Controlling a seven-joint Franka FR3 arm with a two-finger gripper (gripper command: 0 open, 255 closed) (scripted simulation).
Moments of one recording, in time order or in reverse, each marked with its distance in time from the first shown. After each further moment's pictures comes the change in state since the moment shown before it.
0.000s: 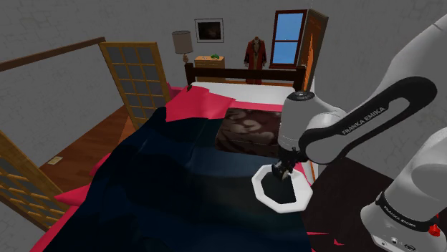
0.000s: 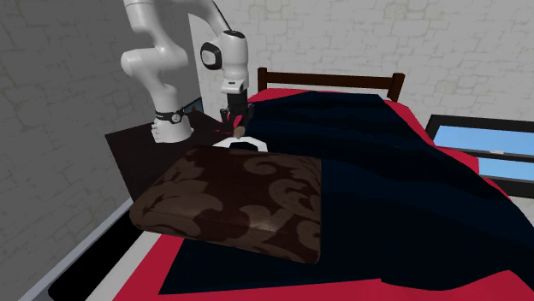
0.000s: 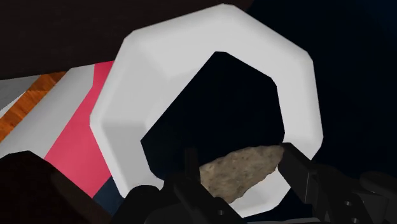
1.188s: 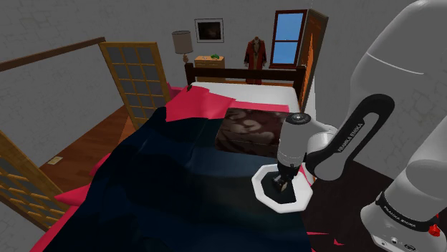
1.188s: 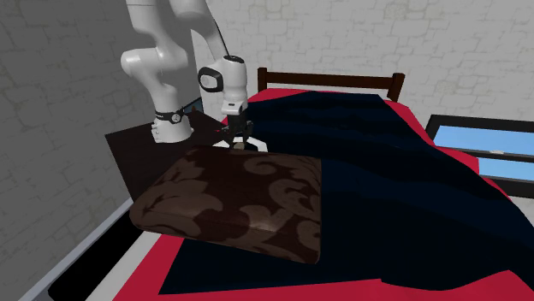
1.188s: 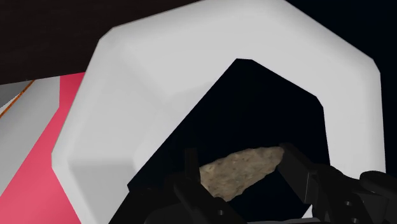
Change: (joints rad) arm -0.113 0.296 0.037 -0.030 -0.329 0.296 0.230
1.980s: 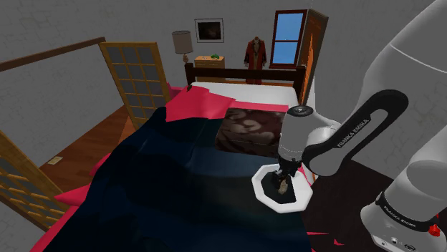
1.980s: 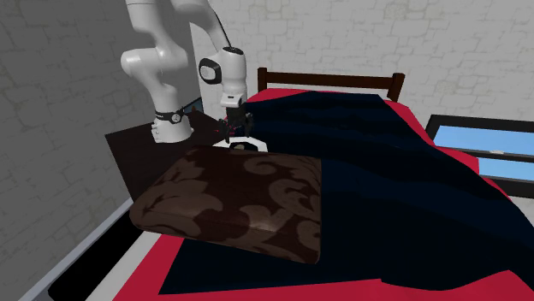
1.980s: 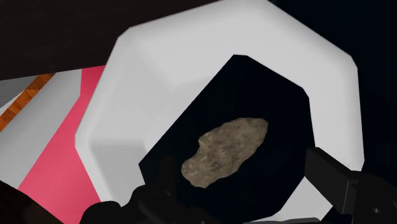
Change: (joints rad) arm 0.016 -0.128 0.033 -0.006 0.198 -0.099 -0.146
